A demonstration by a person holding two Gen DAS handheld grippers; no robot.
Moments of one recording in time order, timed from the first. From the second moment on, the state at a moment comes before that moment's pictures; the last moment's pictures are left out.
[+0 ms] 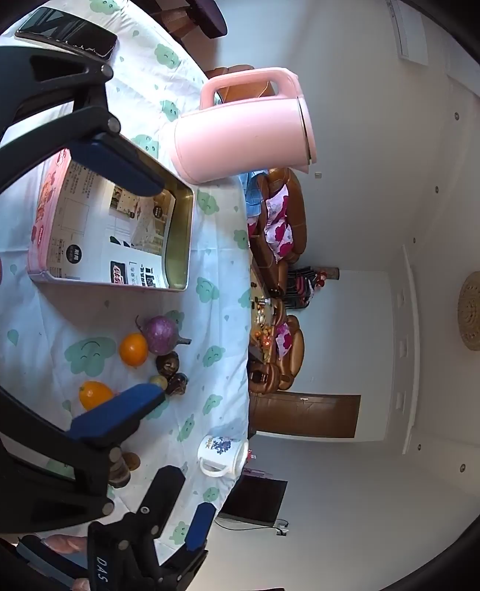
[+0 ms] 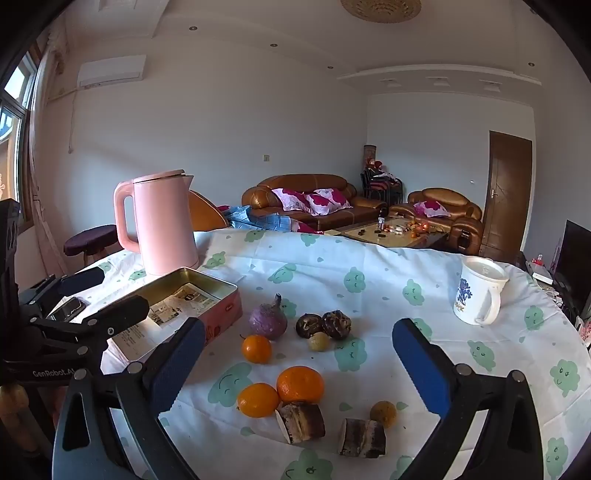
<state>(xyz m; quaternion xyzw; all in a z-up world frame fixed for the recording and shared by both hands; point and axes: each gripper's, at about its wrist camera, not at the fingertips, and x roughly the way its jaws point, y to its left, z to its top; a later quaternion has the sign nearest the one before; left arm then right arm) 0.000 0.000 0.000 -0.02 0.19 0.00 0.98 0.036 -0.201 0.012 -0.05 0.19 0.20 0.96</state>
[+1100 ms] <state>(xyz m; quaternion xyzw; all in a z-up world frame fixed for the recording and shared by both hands) 0.000 -0.001 0.002 -0.02 0.19 0.00 0.98 0.033 -0.203 0.006 -0.05 0.19 0.21 0.96</state>
